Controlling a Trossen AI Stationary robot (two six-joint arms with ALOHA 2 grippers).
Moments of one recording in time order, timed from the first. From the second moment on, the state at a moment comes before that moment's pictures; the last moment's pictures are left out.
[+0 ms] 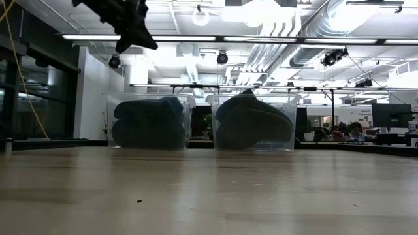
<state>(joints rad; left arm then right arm) 0.65 1.06 1.10 -0.59 0.25 -0.16 -0.29 0.88 1.56 -1.11 0.19 0.20</state>
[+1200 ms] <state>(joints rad) 0.37 0.32 0.18 0.18 0.13 -0.60 -0.29 0.33 0.33 0.08 0.23 0.62</state>
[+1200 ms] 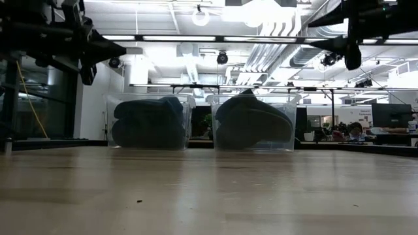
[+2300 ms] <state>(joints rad) 0.01 0.35 0.02 0.33 -0.30 -0.68 -0.17 0.21 0.06 0.20 0.25 0.70</state>
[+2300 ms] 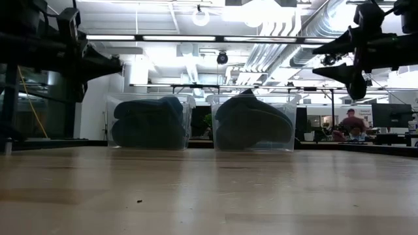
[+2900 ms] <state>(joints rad) 0.01 0.33 0.04 0.25 -0.36 -0.52 -0.17 0.01 0.06 -0.11 0.07 0.50</state>
